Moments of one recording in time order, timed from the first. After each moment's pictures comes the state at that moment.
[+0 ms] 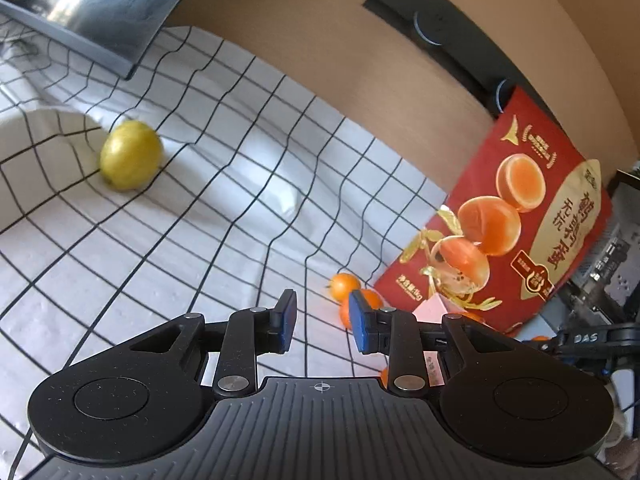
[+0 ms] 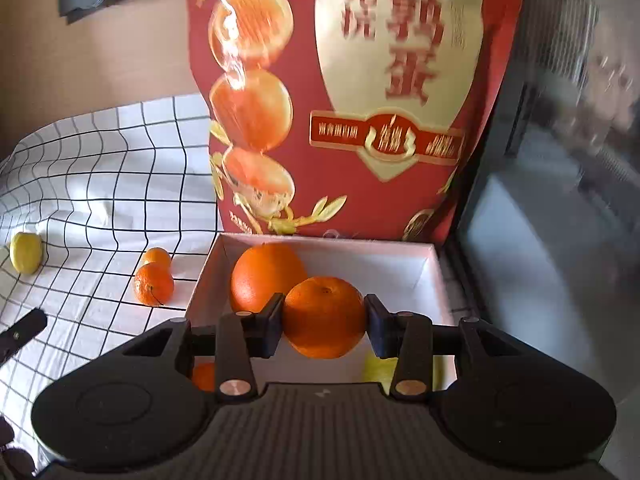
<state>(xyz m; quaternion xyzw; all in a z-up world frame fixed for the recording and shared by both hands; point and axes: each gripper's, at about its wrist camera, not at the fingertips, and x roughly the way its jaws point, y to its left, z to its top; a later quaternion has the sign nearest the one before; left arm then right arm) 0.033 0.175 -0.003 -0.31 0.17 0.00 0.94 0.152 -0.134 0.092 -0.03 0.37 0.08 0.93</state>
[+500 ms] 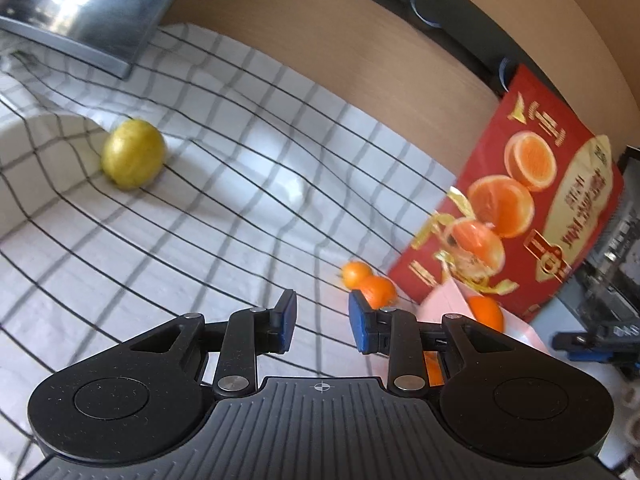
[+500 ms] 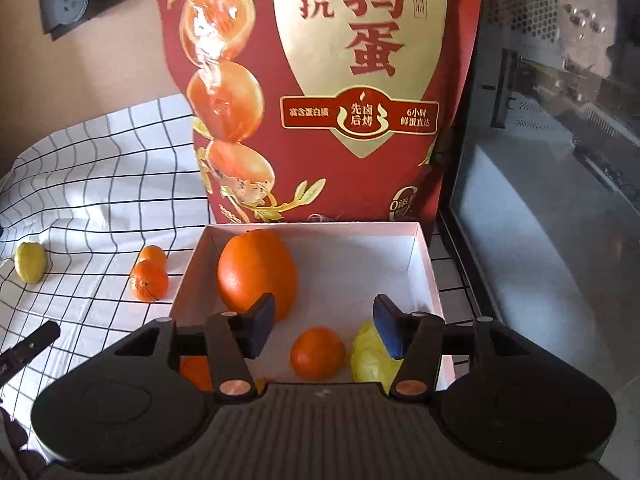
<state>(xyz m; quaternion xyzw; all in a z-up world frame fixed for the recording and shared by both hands) 0.032 0.169 -0.007 -0.28 0.18 0.03 0.94 0.143 -0.156 0.089 -0.01 0.37 0.09 0.92</state>
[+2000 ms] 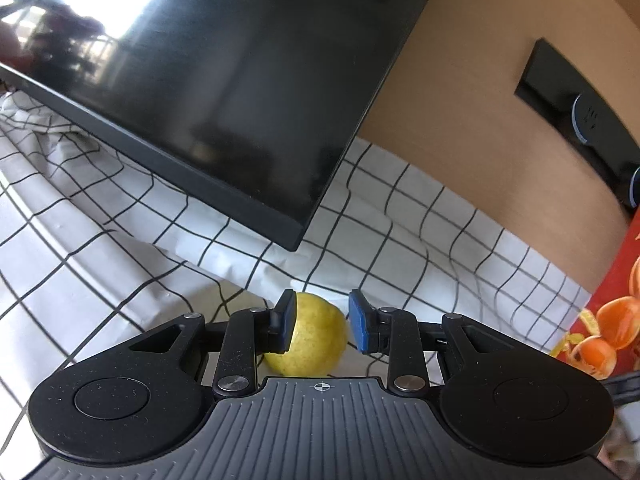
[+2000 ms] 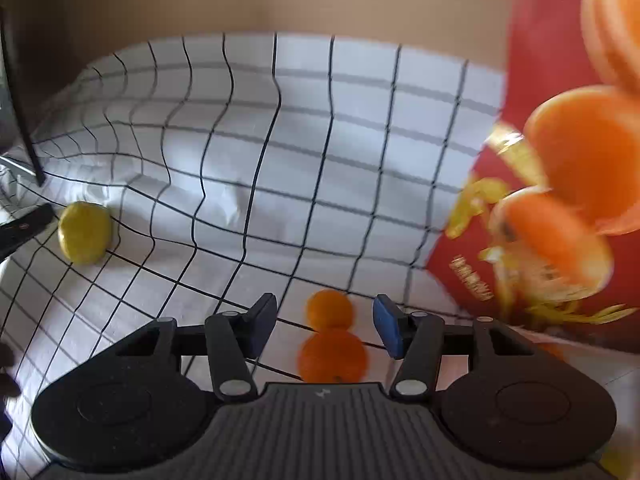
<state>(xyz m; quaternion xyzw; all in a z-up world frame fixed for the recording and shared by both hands) 0.075 0.329 0.018 -0.27 0.15 0.11 0.95 0.233 0.063 0.058 -0.11 0.43 0.21 0.87</state>
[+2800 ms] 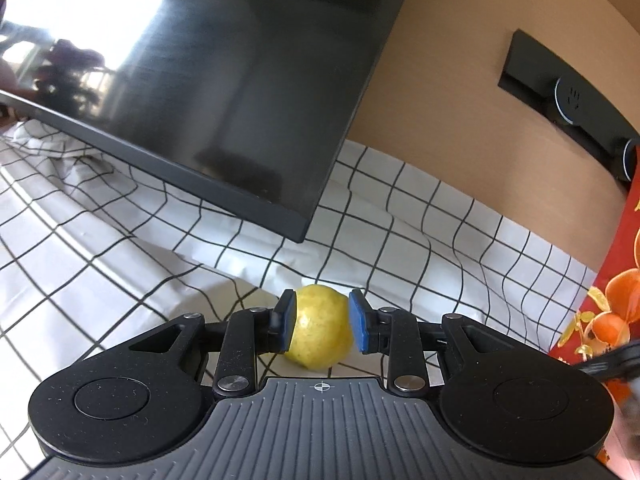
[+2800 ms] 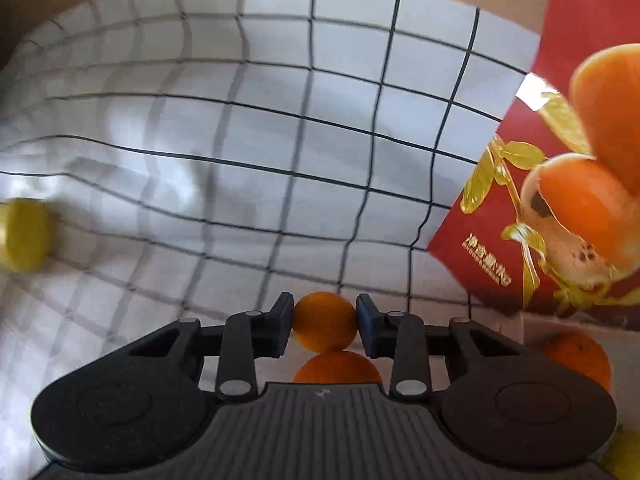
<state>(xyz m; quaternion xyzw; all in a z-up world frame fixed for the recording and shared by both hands) 0.056 0.314 0.013 -0.22 0.13 0.14 0.96 0.243 0.080 0.037 -0.11 0.45 0.16 0.87</state>
